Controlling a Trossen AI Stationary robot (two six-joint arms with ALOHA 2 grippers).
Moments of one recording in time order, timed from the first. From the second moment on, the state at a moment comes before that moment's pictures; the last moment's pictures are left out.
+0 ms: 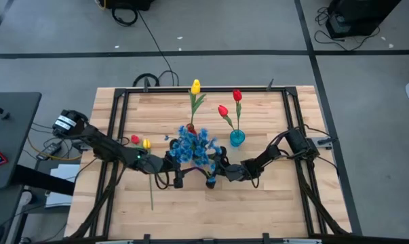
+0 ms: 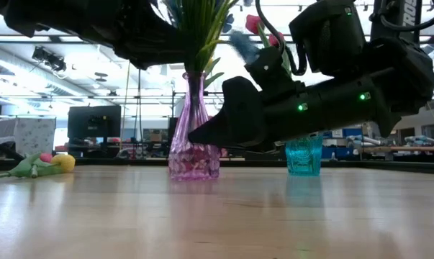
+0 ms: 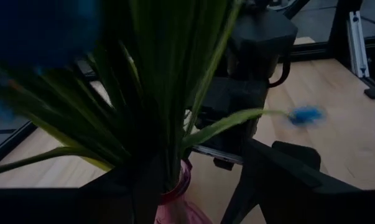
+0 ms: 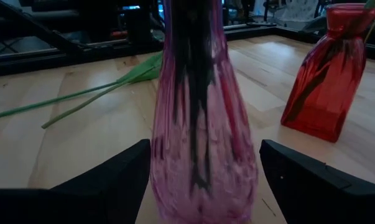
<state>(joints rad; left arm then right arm) -0.39 1.45 0.60 0.59 -0.55 -0.01 0.31 2.16 0.81 1.08 0.67 0.24</state>
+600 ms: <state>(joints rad) -0.38 1.44 0.61 0.59 -0.48 -0.01 0.33 2.06 0.81 0.86 0.69 0.25</state>
